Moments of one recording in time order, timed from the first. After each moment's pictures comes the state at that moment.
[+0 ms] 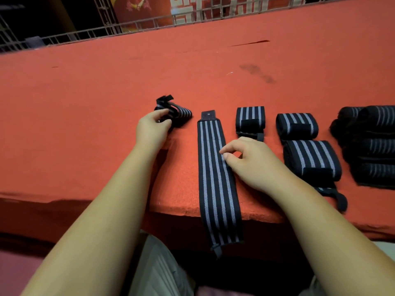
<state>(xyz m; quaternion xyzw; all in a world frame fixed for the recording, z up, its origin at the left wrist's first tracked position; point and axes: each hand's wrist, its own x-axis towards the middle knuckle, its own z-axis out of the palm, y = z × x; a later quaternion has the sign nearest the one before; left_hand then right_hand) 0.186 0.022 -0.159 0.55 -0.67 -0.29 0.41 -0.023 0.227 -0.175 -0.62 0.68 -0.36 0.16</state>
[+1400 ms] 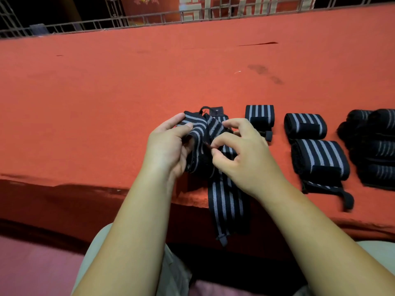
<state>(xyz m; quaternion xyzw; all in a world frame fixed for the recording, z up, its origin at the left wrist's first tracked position) 0.181 0.145 -0.138 0.39 -0.35 -0.66 0.54 0.026 0.235 -0.171 -0.65 0.63 -0.42 0.02</state>
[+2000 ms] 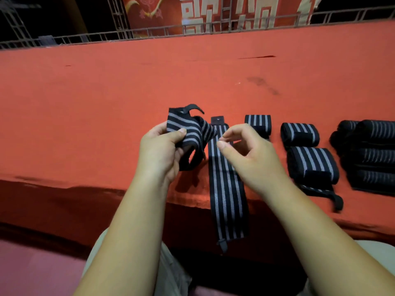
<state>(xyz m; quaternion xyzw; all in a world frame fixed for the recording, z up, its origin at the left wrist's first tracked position) 0.205 0.163 -0.117 0.37 -0.38 -0.63 0.56 0.027 0.256 -0.143 -0.59 0.59 -0.53 0.15</state>
